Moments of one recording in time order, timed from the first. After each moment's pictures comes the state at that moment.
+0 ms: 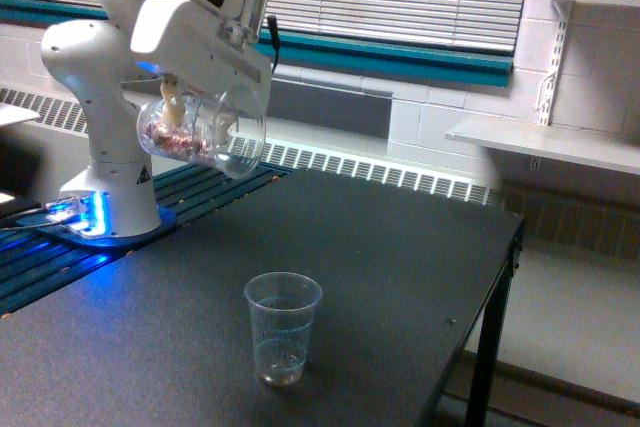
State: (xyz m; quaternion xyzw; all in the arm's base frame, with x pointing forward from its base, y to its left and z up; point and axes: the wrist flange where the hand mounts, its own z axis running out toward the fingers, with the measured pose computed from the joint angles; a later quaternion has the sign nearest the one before) arm 0.409 -0.268 0.417 0.88 -0.41 0.12 0.20
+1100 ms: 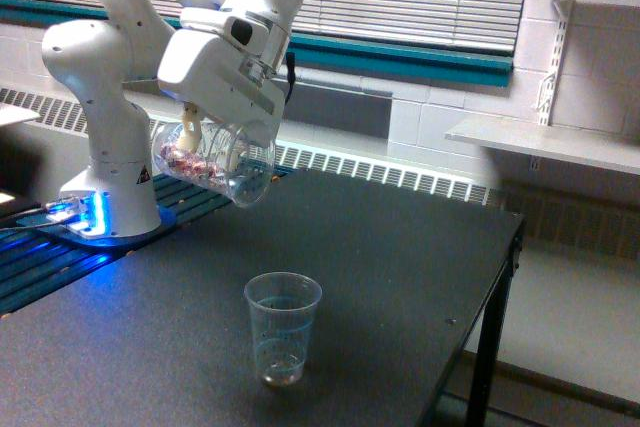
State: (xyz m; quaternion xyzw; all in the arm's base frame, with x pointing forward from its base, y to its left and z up) arm 0.424 -0.243 0.385 0.88 -0.40 0.09 0.25
